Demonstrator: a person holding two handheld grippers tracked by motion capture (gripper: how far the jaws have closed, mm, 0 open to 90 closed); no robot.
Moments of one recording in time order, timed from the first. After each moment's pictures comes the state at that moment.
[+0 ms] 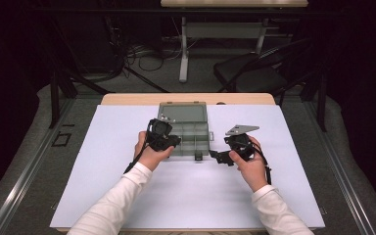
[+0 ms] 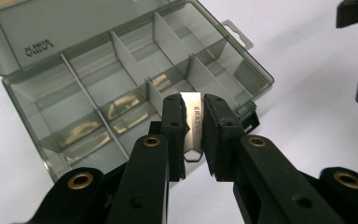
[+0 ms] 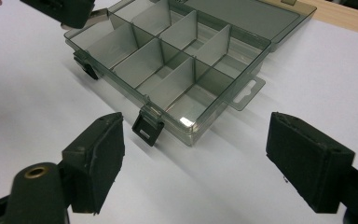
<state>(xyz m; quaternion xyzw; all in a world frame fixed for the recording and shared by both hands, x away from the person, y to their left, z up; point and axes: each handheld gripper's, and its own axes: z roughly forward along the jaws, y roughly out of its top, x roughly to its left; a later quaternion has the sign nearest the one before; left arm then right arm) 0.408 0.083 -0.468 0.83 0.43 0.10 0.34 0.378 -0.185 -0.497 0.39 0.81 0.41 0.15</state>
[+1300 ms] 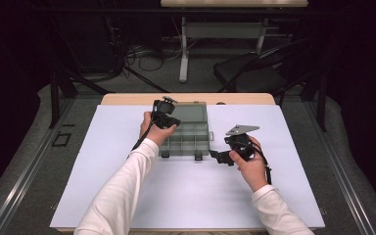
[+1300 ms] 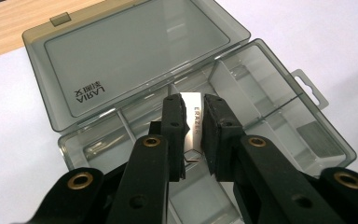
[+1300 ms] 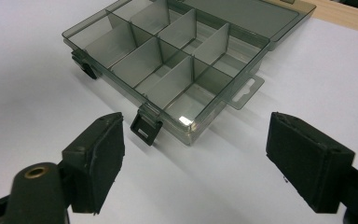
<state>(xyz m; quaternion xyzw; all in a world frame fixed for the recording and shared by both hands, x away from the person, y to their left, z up) 0.480 0.074 -0.466 0.82 0.47 0.12 0.30 0.379 -0.186 -0.499 0.39 0.81 0.41 0.15</state>
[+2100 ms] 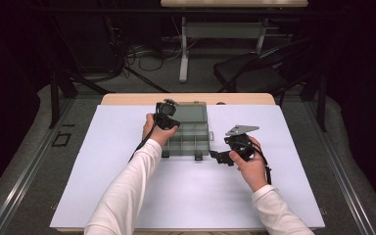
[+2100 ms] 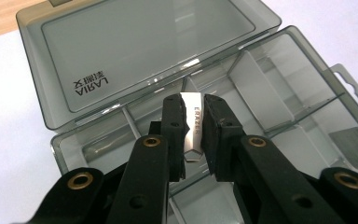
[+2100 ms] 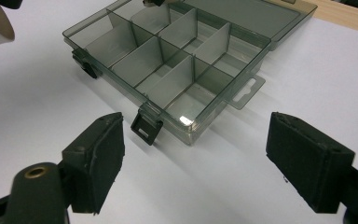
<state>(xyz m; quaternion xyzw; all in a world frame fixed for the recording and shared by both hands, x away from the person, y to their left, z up) 0.493 0.069 -0.490 0.82 0.49 0.12 0.28 0.379 -0.186 -0.499 0.39 0.81 0.41 0.15</state>
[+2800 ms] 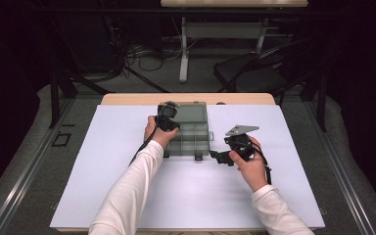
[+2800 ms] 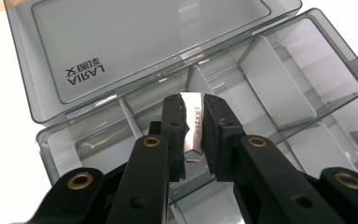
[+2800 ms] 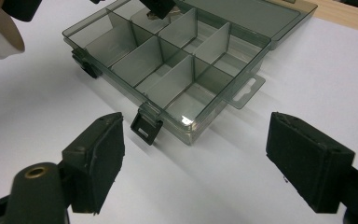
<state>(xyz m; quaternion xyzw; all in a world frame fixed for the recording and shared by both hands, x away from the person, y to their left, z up) 0.497 0.067 -0.501 0.82 0.50 0.12 0.26 0.379 -0.186 -0.499 0.39 0.81 0.41 0.15</state>
